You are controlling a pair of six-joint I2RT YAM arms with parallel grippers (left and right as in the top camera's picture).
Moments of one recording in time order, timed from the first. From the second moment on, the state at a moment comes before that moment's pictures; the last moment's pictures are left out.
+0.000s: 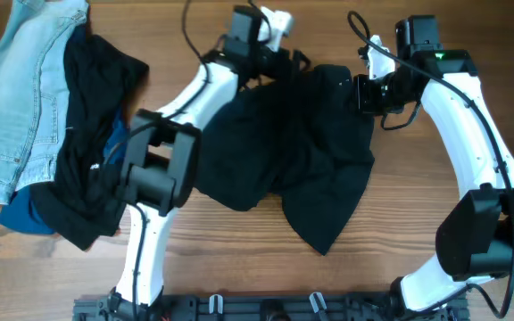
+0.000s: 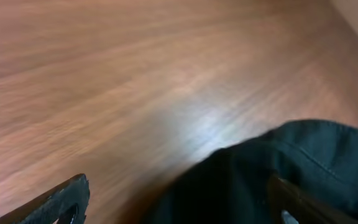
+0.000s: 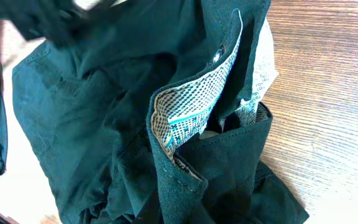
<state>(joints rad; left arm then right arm) -0.42 2.37 1.85 -0.20 0.50 -0.13 0.06 1.80 1.52 -1.01 -0.43 0.02</state>
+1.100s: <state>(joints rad) -0.35 2.03 1.89 -0.39 0.44 -0.18 0.06 1.78 1.57 -0.87 -0.46 0.07</state>
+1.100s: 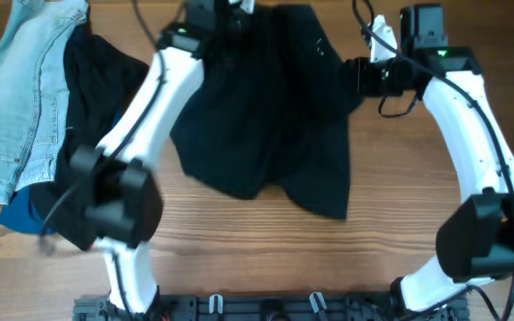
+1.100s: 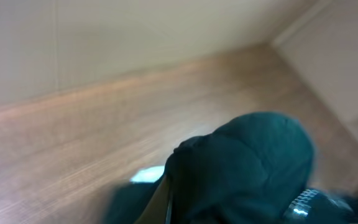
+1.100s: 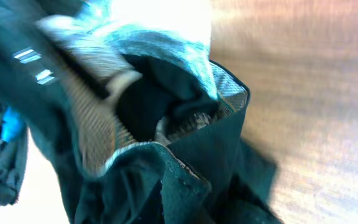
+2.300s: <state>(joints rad) -0.66 1.47 1.89 -0.83 -0.14 -0.18 0.06 1.34 1.83 -1.19 -0.27 0.10</state>
